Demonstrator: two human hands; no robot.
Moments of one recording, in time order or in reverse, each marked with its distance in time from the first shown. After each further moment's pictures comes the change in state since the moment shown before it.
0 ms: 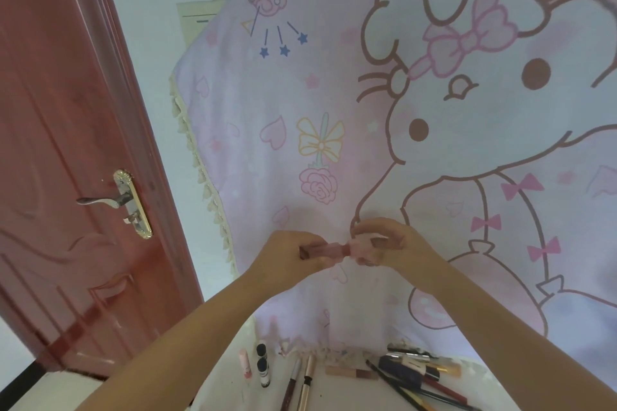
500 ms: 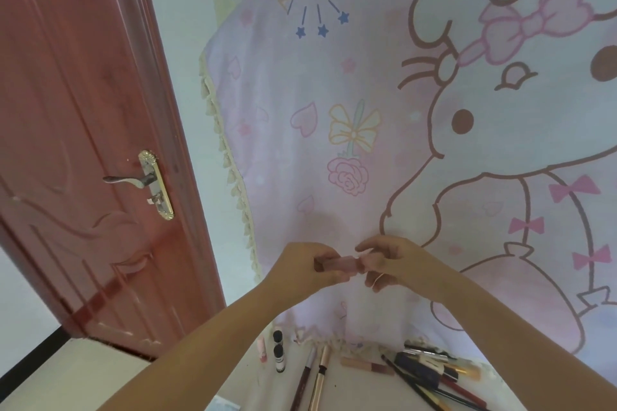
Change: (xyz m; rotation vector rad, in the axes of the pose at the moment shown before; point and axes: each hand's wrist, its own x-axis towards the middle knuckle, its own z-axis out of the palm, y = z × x) left_hand -0.016 -0.028 0.009 -0.068 -0.057 -0.114; right_hand 0.009 0.007 0.027 -0.171 -0.131 0.265
